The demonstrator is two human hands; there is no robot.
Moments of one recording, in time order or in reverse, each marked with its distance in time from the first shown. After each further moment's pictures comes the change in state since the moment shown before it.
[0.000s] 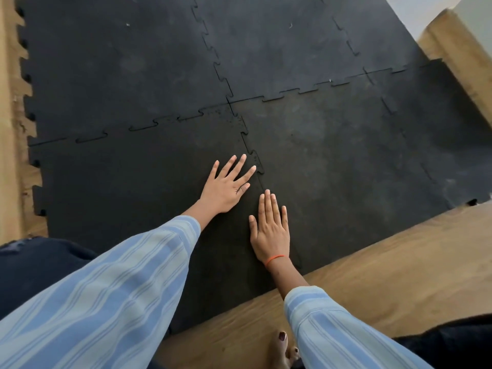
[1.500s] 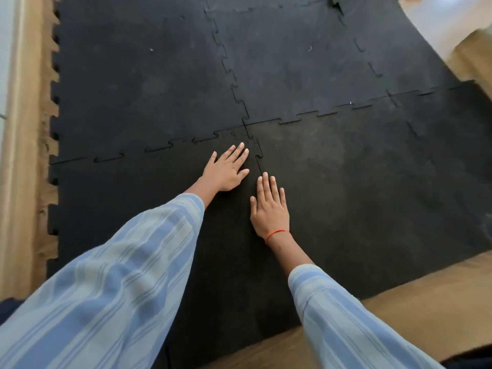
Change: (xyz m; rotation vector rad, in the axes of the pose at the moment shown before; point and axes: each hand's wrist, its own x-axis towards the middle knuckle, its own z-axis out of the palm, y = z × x) left_hand 0.071 -0.055 -0.050 -0.054 -0.129 -0.161; right_hand 0.110 -0.029 -0.022 0.018 -0.024 -0.091
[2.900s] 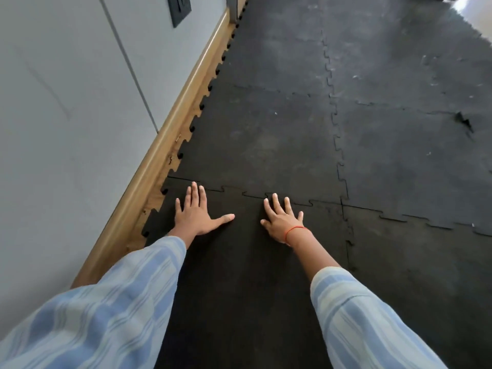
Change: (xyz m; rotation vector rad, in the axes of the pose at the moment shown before) left_hand -0.119 -0.196 0.008 -0.271 0.062 -0.794; right_hand 0.127 -0.161 -0.022 -0.235 -0.465 -0.399
